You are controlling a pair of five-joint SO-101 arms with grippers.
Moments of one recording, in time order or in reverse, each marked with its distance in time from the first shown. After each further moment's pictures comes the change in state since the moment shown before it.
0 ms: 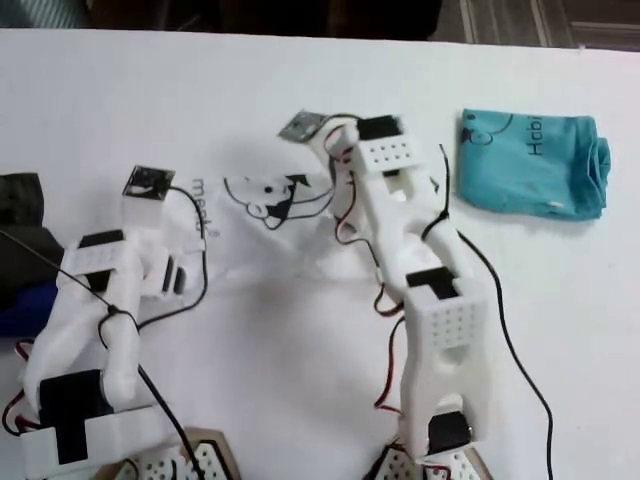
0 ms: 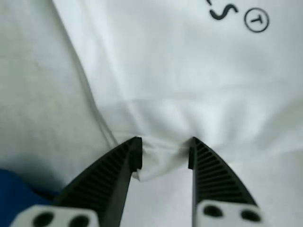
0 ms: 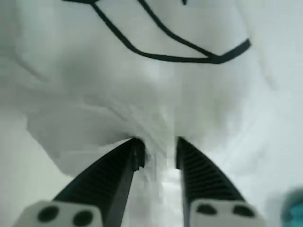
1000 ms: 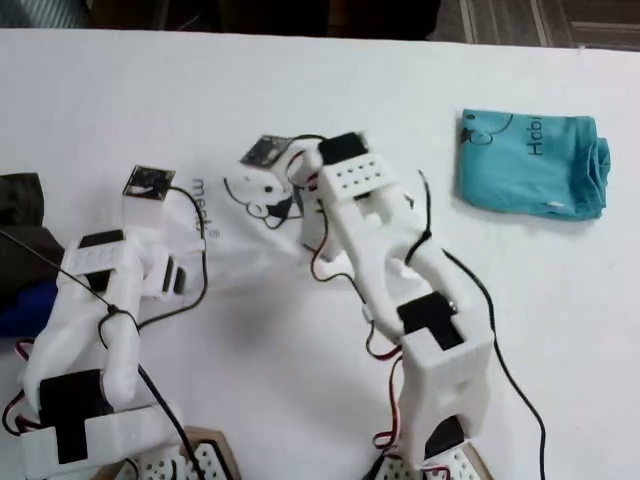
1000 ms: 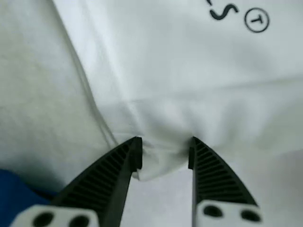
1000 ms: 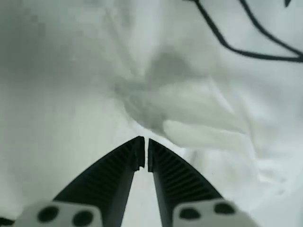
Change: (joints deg) left arm 0.0 0.0 0.0 0.0 0.0; right arm -10.5 -15.1 17.7 -0.4 -6.8
